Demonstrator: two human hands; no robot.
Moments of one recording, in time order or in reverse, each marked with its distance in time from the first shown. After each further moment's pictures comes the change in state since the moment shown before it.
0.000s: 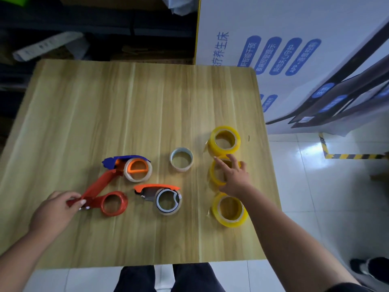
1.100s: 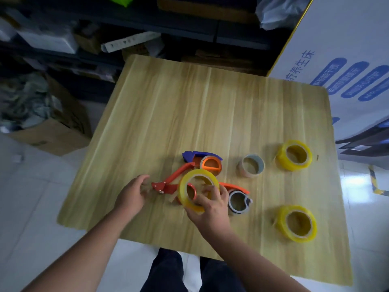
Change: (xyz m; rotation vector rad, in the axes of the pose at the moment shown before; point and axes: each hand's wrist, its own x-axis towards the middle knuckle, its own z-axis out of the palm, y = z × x) left_hand -0.012 -0.047 -0.014 -0.277 -0.135 -0.050; right_hand -0.098 -0.305 0.064 0.451 0.406 -0.332
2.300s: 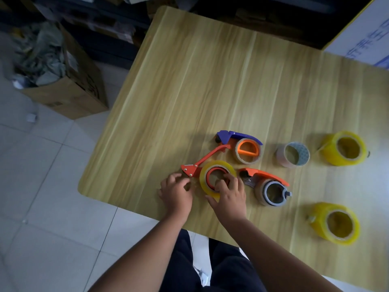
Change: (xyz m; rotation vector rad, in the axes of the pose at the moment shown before) left_hand -0.026 -0.002 0.103 0.018 0.294 -0.196; right_hand 0.005 0.022 0.085 -0.345 -0.199 0.089
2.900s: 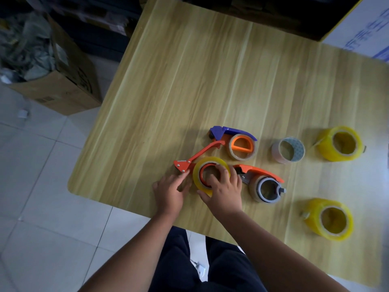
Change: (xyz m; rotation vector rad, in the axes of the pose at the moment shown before) left_hand -0.001 -0.011 0.001 -0.017 0.025 0.302; right_hand 0.010 -0.001 -0.014 -0.107 -0.024 -0.099
